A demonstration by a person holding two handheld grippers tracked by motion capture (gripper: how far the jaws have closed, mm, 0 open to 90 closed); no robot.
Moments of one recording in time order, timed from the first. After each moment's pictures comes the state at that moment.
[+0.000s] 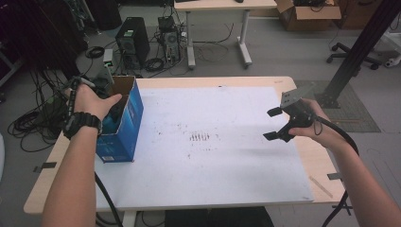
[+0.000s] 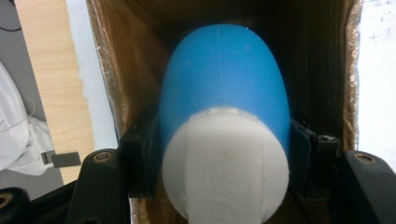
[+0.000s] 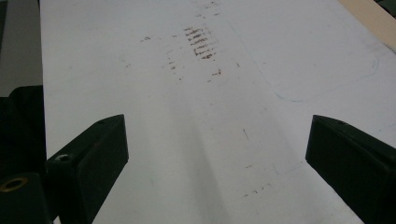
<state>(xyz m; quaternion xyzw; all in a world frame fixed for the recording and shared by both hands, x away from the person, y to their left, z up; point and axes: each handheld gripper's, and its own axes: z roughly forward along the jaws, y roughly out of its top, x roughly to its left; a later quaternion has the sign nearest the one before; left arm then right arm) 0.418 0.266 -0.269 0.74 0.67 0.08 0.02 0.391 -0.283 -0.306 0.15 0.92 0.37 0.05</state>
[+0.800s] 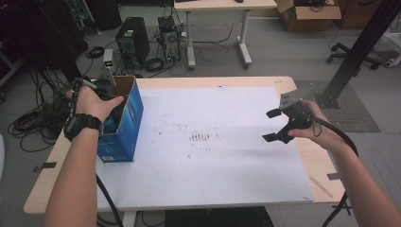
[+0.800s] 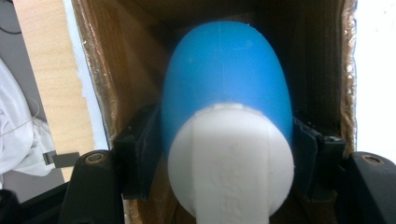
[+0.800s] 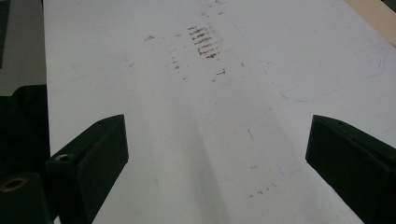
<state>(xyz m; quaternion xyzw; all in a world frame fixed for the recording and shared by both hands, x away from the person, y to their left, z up) 0.415 0.262 -0.270 0.74 0.66 0.08 0.01 0.388 -0.281 -0.307 0.15 0.92 0.37 0.05</state>
